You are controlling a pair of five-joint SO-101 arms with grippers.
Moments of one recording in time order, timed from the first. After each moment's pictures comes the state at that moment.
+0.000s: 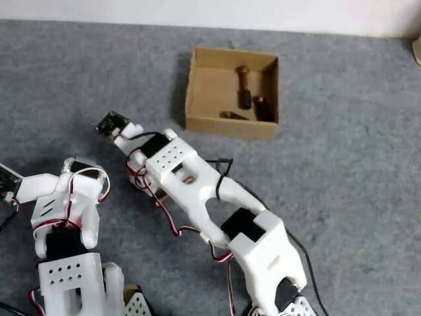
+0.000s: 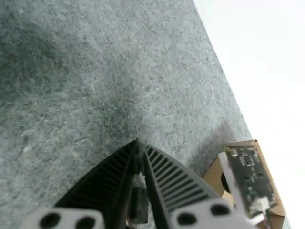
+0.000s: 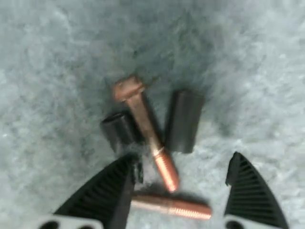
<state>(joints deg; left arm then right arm) -19.6 -75.0 73.6 40.7 59.0 -49.4 29.3 -9.5 61.0 15.3</state>
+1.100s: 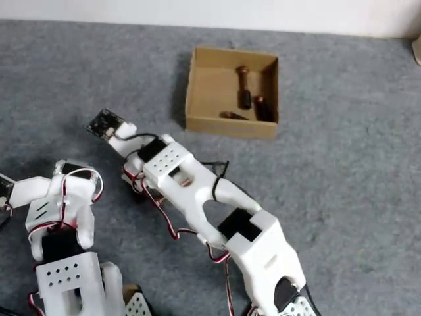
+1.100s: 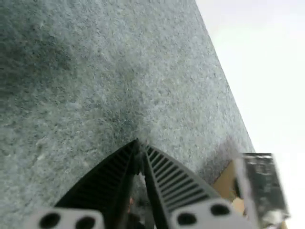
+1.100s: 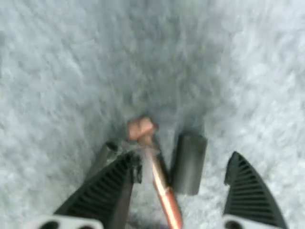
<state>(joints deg) -24.1 -75.3 73.8 40.7 59.1 -51.0 29.4 -11.4 53.4 15.3</state>
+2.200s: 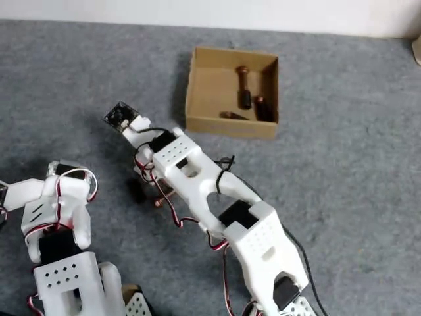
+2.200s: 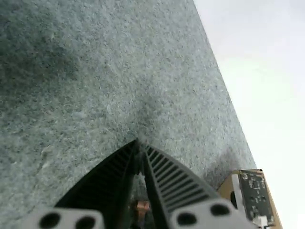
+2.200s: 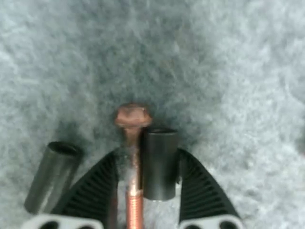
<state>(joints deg) -25.9 -75.4 73.8 40.0 59.1 -46.6 35.4 -12.4 54.1 15.2</state>
